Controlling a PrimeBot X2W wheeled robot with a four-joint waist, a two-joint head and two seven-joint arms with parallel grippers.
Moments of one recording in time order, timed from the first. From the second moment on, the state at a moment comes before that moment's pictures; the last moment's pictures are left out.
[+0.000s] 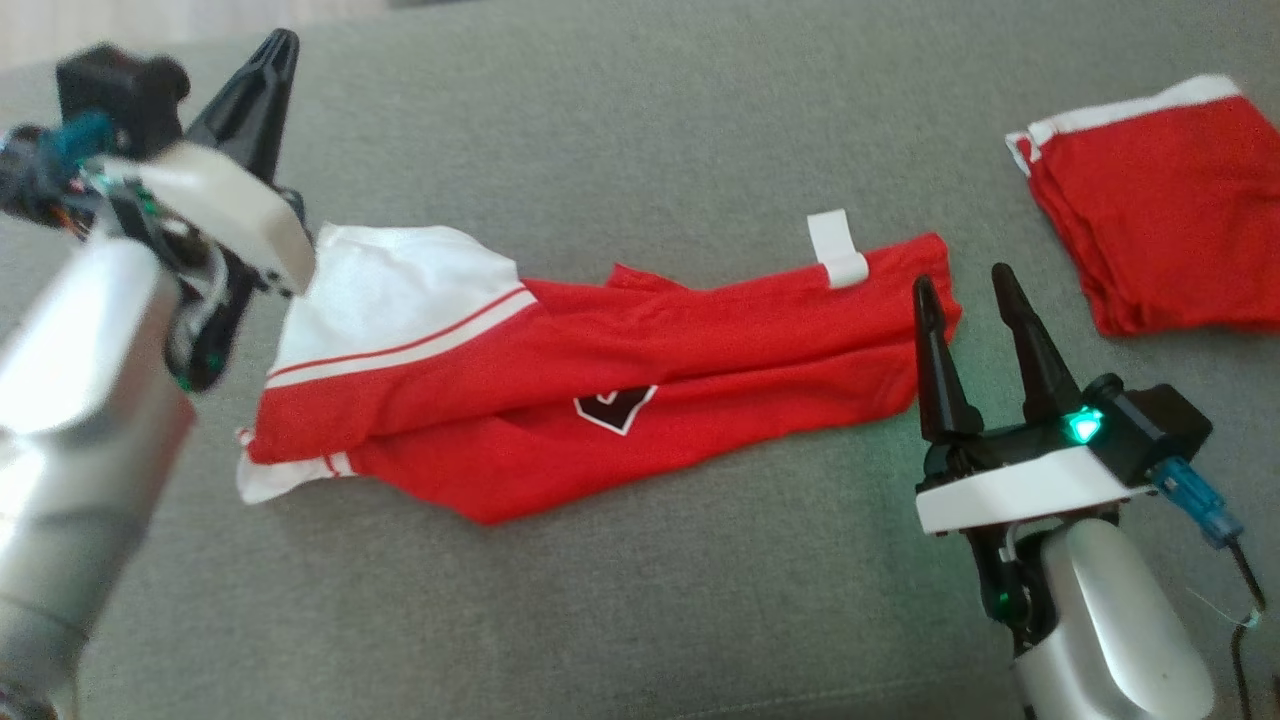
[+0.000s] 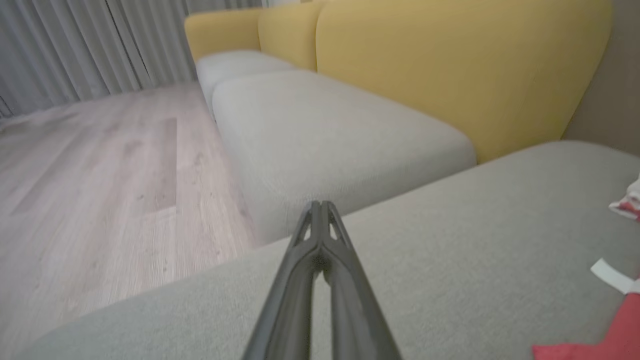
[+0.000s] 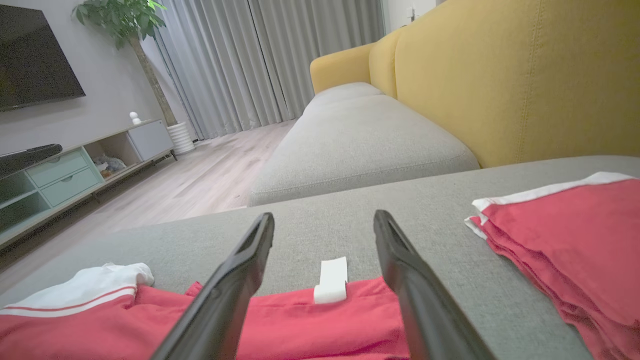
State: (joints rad) left arm -0.94 0.47 -0.74 0.65 -0.72 -0.09 0.03; right arm -0.21 -0.05 0.16 0.24 0.25 0.13 -0.25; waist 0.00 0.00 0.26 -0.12
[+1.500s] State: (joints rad) left arm -0.64 0.38 -0.51 0.55 -0.50 0.00 0.04; right arm -0.18 -0.05 0.12 0.21 0.22 0.13 -0.25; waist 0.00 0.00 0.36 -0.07
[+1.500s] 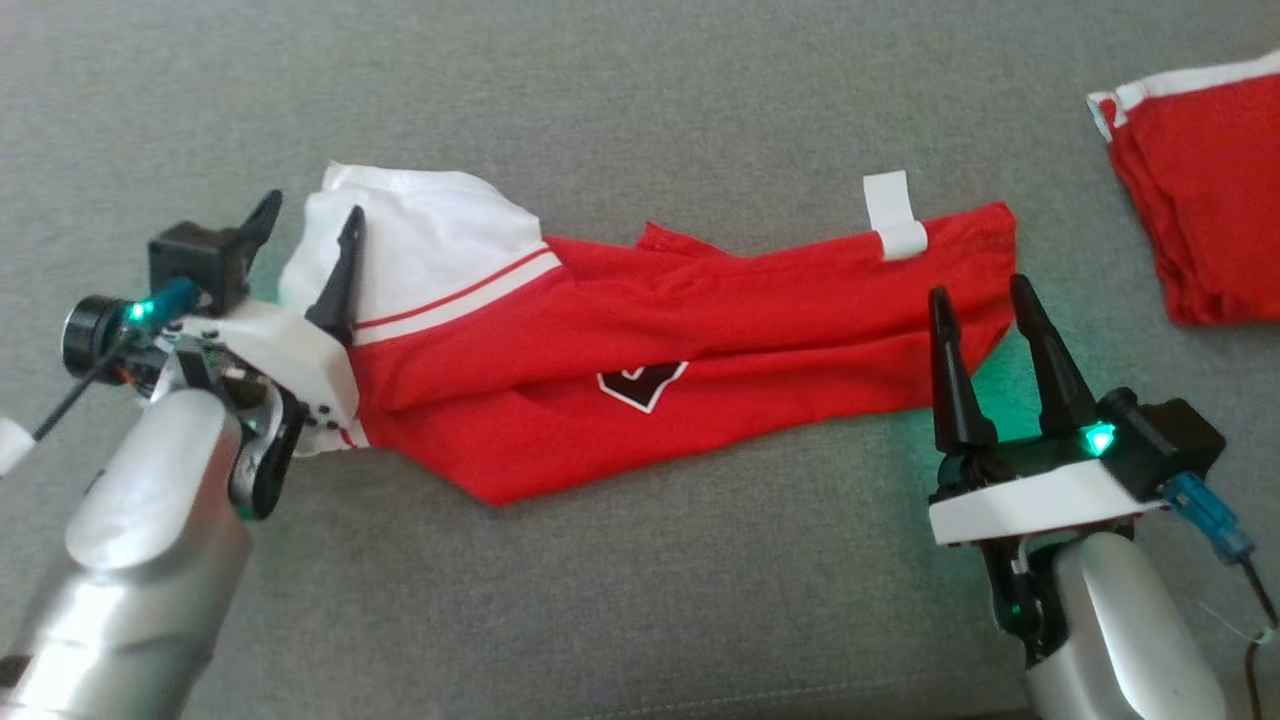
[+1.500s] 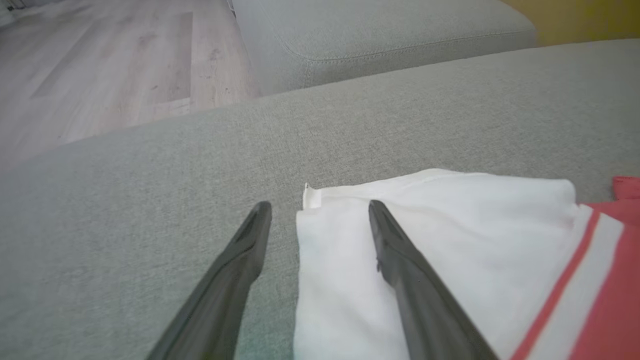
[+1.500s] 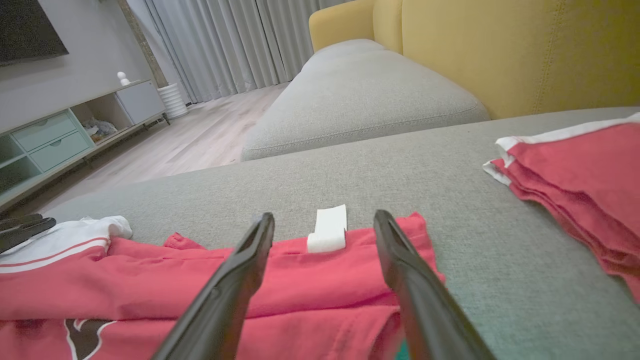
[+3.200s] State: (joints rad) left arm -1.26 0.47 -0.47 0.71 -0.43 -0.05 -0.17; right arm -0.26 -0.05 0.20 0.20 0.29 0.13 -0.25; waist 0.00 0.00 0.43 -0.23
